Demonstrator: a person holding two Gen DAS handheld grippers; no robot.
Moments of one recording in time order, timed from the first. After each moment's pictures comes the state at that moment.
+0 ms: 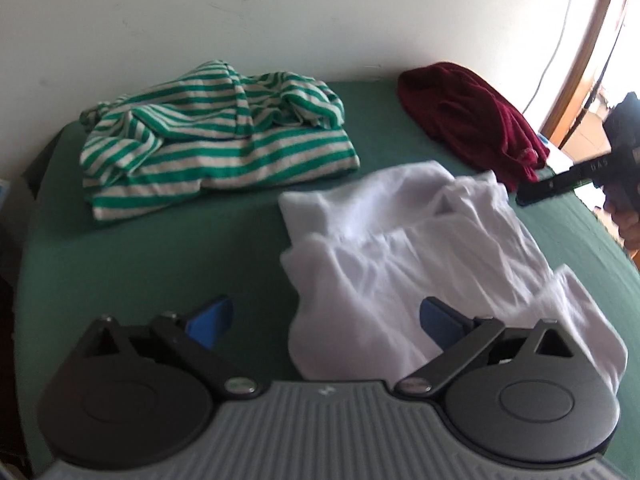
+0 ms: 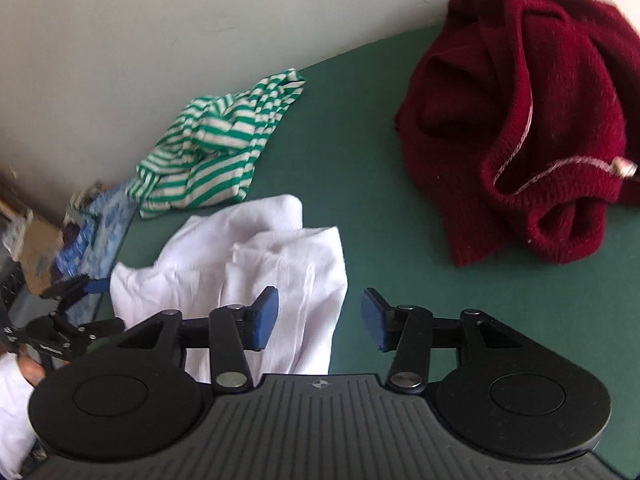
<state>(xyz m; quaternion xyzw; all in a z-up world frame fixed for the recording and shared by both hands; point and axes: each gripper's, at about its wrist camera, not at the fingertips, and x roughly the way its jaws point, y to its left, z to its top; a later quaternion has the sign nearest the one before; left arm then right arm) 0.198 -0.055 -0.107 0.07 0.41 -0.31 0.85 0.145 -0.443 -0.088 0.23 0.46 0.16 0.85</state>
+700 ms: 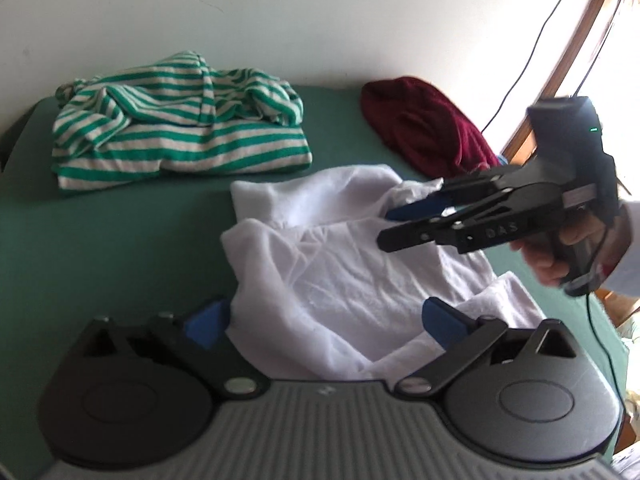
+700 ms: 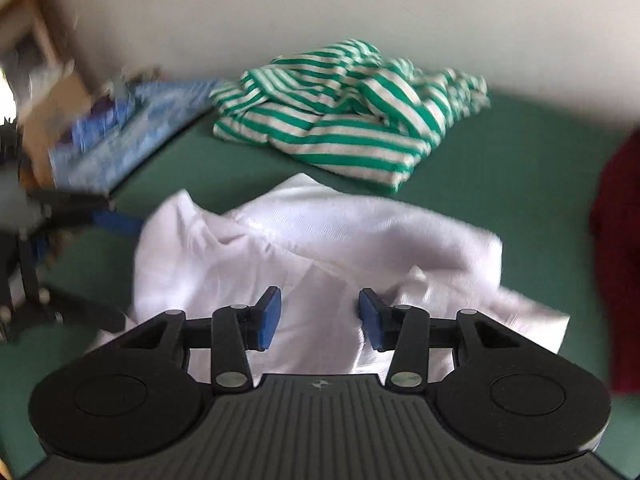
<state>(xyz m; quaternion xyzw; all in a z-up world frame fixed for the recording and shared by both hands) 0.173 -0.042 -0.104 -0.03 0.40 -0.37 0.84 0.166 -0.300 -0.084 0.03 0.43 0.27 0.86</state>
